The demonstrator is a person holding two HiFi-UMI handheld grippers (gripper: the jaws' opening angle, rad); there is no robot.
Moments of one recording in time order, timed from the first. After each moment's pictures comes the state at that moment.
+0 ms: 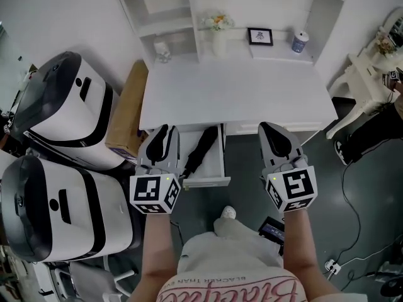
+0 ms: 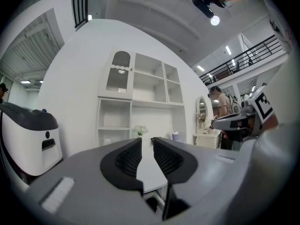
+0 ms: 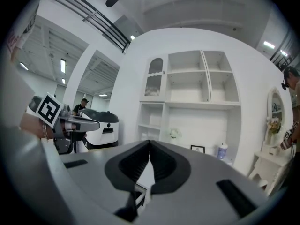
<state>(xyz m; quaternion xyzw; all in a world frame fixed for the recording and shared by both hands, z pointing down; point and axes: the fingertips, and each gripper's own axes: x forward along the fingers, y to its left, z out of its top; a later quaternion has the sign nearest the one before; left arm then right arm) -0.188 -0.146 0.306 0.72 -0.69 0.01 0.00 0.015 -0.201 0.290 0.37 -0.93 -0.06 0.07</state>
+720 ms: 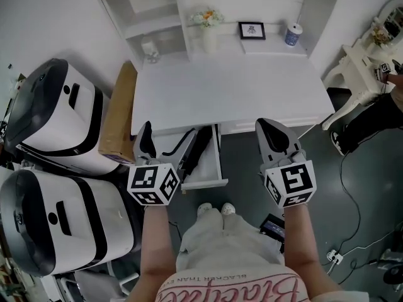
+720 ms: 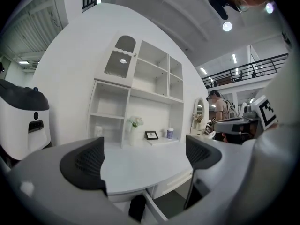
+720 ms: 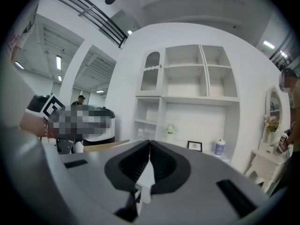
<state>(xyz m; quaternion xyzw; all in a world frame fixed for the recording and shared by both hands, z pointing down) -0.188 -0.195 0.337 0.74 -0.66 0.00 0.08 0.014 -0.230 0.303 0.38 -0.92 -0.04 0.09</state>
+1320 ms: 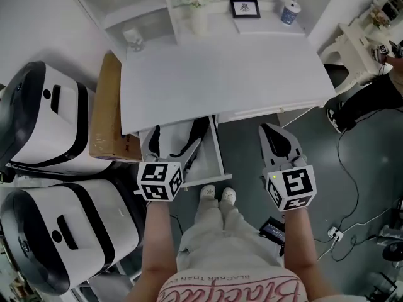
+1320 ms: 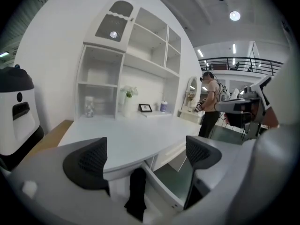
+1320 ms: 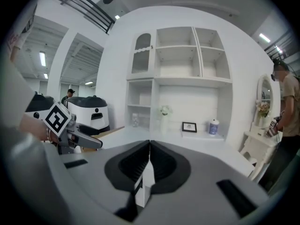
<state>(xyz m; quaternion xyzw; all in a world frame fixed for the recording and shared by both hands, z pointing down) -0.189 -0.224 0.444 0.78 -0.60 0.11 0.17 0.012 -0.242 0.365 0.43 -0.89 0.03 0.15</state>
